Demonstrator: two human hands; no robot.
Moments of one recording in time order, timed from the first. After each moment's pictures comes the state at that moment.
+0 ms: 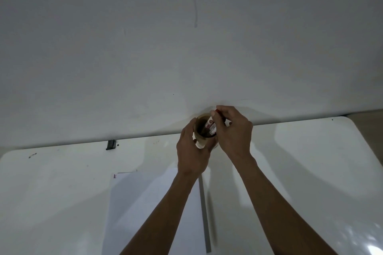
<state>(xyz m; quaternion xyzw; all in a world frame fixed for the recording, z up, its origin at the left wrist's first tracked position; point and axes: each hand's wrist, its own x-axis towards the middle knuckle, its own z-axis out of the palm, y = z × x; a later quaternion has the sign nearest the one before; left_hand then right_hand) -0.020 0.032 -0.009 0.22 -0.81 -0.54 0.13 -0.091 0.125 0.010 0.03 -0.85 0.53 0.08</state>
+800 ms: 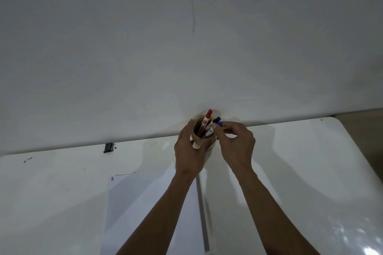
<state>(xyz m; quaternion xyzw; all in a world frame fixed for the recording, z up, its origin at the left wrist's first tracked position) -0.015 0.030 -0.008 0.20 -0.80 -0.55 0.16 -0.066 0.144 0.002 -0.04 -0.81 0.59 0.06</state>
